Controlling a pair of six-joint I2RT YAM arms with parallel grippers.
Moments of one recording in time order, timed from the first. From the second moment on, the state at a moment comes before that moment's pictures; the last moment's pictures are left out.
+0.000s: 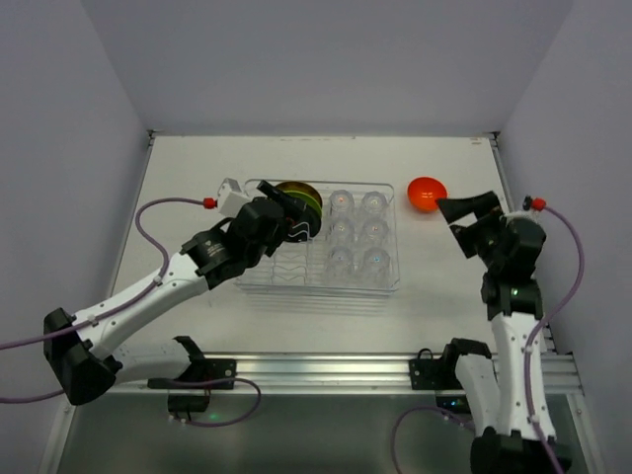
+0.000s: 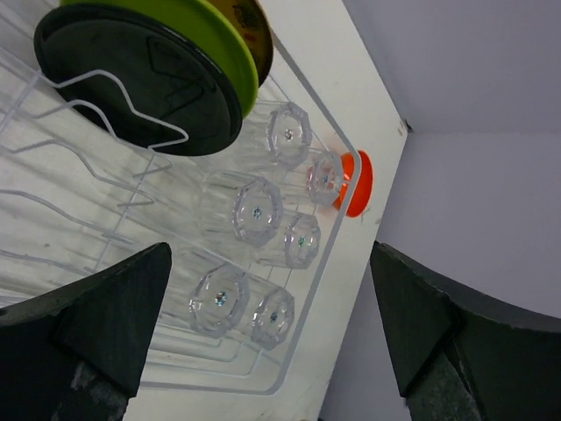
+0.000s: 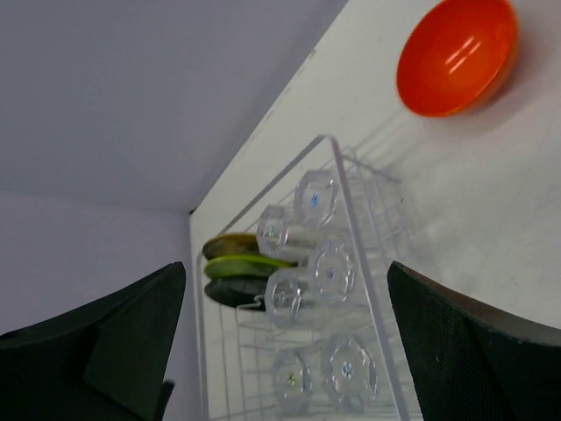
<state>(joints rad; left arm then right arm) -0.83 1.15 1.07 -0.52 -0.54 -1.43 -0.17 0.79 0.79 -0.34 -0.24 0.94</state>
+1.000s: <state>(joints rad) -0.62 1.61 1.18 -0.44 -0.46 -1.85 -0.17 0.20 0.55 -0.58 -0.38 0.83</state>
